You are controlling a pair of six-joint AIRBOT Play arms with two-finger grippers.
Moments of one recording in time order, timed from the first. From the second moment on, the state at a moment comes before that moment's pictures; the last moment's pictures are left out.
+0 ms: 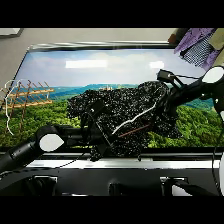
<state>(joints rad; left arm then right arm) -0.86 -1.02 0.93 0.95 -0.72 -1.23 -0.06 -1.31 1.37 -1.05 1.55 0.34</state>
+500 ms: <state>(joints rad) -0.85 -1.02 0.93 0.95 -0.71 -1.27 -0.06 -1.32 1.37 -1.05 1.59 0.37</state>
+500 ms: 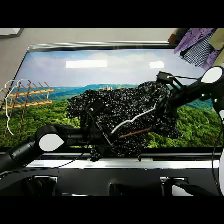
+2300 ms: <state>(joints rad) -0.98 -1.52 1.15 0.92 -0.38 -1.97 -0.06 -1.11 1.37 -1.17 1.57 0.63</state>
